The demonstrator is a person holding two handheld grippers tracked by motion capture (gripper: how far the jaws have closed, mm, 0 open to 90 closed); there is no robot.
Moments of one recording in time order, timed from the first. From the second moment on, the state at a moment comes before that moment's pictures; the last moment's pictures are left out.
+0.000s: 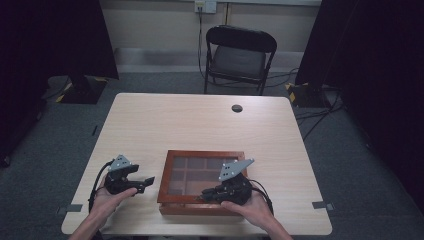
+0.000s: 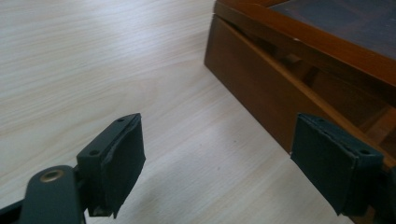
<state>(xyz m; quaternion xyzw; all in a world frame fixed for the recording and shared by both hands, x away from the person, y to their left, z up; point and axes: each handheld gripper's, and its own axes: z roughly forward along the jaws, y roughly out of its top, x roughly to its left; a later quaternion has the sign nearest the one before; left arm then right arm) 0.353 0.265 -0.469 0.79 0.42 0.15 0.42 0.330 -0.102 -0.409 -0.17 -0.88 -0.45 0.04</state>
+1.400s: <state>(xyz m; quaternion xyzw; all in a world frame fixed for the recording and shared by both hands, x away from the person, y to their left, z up) 0.343 0.240 -0.463 0.79 0.38 0.12 0.46 0.337 -0.103 -0.393 -0.17 -0.88 -0.45 0.04</state>
